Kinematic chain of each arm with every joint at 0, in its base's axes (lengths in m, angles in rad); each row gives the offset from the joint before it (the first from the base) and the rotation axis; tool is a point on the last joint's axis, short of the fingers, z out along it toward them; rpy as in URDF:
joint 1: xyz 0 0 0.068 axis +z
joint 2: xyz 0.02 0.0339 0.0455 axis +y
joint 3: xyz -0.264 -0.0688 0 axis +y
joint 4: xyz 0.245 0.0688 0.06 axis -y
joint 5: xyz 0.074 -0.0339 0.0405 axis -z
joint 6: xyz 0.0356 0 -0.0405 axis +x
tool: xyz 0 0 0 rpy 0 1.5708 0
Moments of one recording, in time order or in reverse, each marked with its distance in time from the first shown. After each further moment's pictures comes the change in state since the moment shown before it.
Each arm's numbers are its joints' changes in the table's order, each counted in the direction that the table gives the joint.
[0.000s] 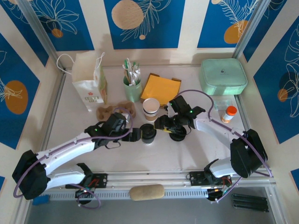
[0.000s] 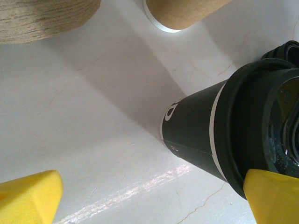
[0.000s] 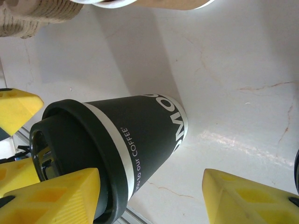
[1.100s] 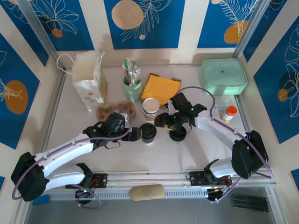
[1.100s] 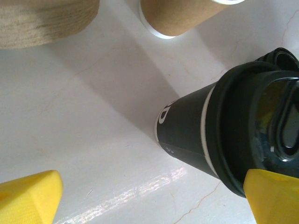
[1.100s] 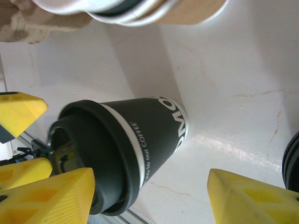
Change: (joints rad) left arm 0.003 -0.027 -0.006 0.005 0.004 -0.005; right arm -0.005 -0.016 -0.074 -0.076 0.032 -0.032
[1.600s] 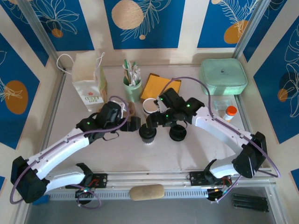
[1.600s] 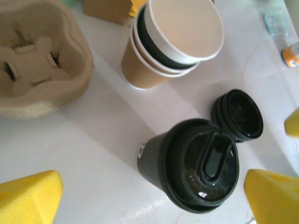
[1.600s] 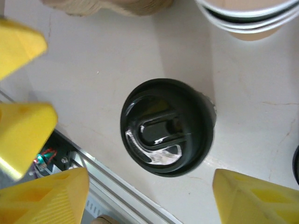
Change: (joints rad) left arm 0.069 -0.011 -0.192 -0.106 0.000 0.079; right arm 0.205 0.026 -0.284 -0.249 0.168 -0.090
